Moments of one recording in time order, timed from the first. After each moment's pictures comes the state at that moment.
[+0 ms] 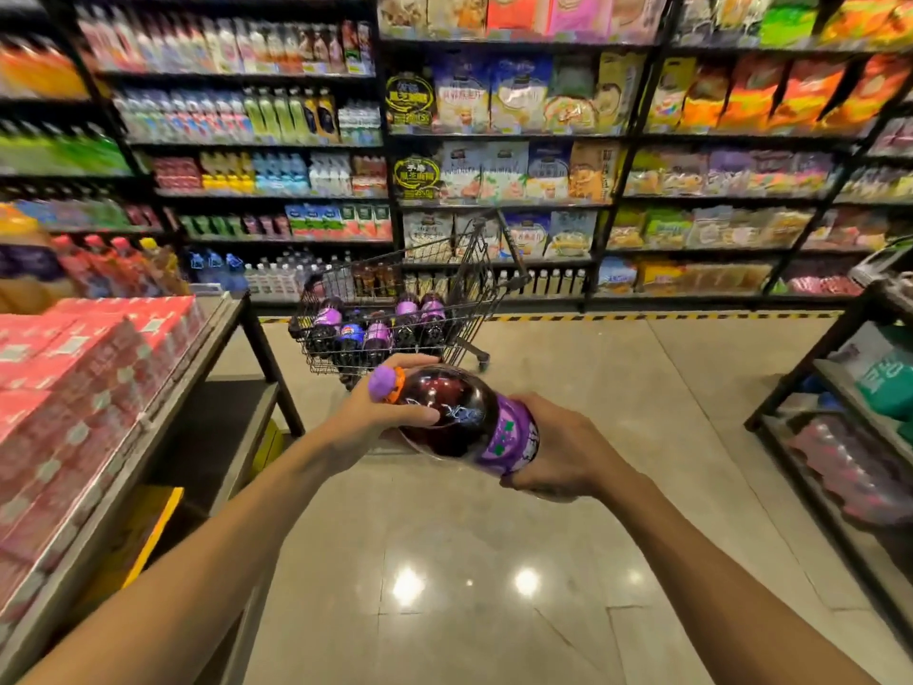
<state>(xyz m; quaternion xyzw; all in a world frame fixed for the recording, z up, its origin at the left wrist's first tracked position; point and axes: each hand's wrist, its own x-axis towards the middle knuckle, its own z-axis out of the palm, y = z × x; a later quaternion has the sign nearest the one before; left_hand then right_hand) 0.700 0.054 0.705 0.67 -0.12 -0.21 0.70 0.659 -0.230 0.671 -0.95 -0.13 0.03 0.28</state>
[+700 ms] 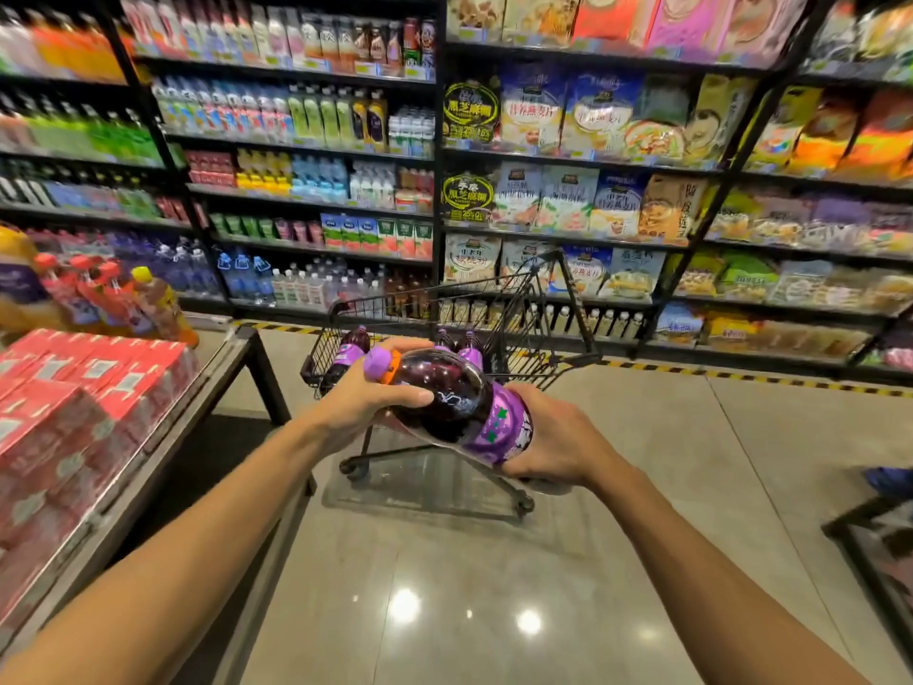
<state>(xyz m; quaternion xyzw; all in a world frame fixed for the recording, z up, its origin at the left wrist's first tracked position) 0.983 0.099 0.715 0.67 -0.08 -0.15 0.72 0.980 -0.184 0.681 -0.95 -0.19 0.03 0.23</state>
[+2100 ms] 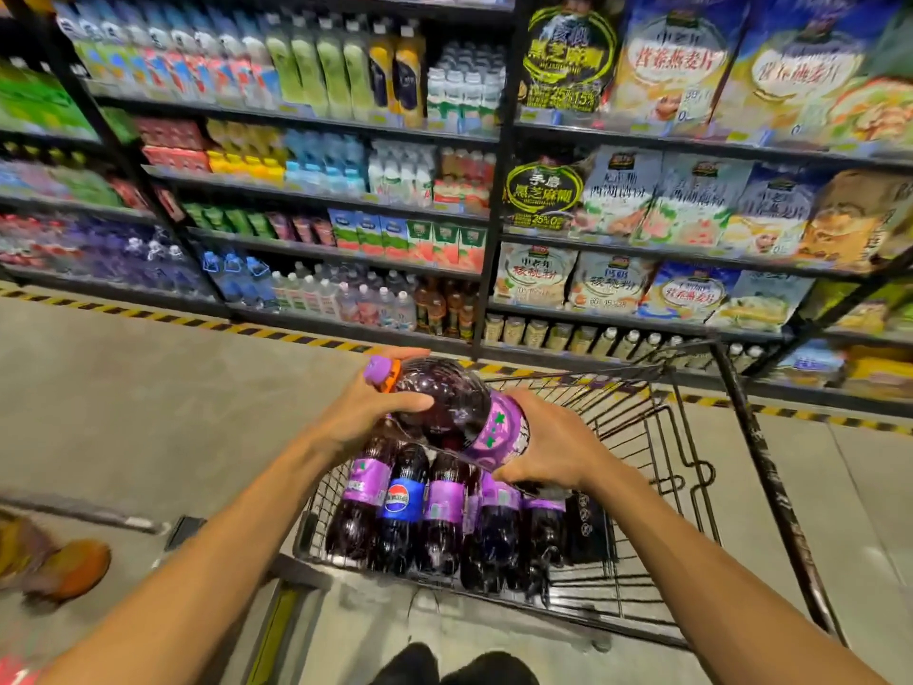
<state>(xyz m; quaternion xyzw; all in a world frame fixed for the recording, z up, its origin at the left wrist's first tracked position) 1.556 0.230 0.644 0.67 0.03 -0.15 0.73 1.573 -0.041 0.607 -0.93 -0.19 0.18 0.25</state>
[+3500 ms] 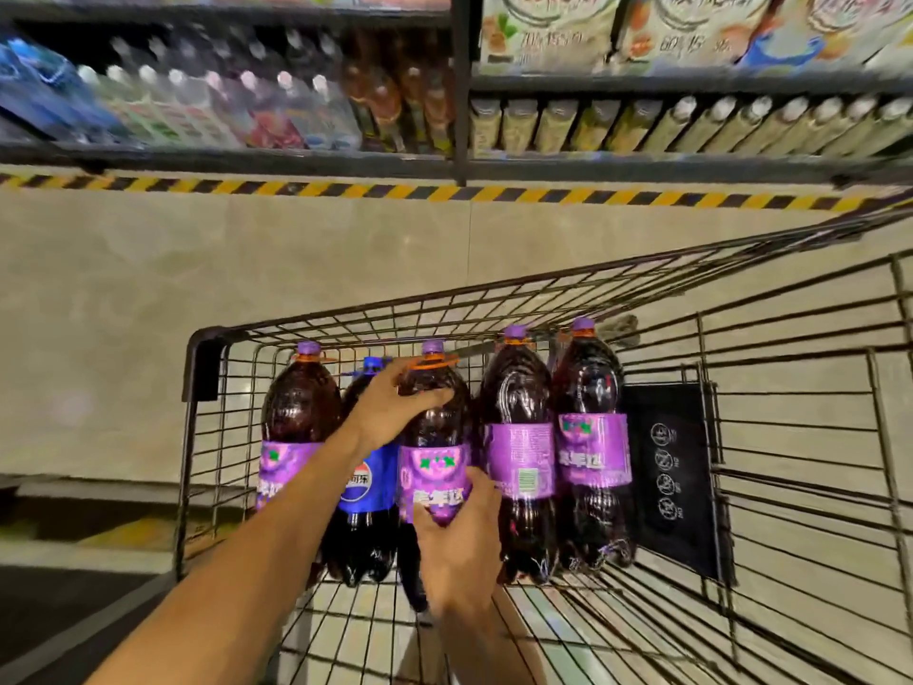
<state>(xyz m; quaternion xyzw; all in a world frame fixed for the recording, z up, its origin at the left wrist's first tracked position) 1.722 0.181 0.215 0.74 0.21 -0.34 0.53 1.570 0.078 0.247 -0.79 0.36 0.25 0.44</state>
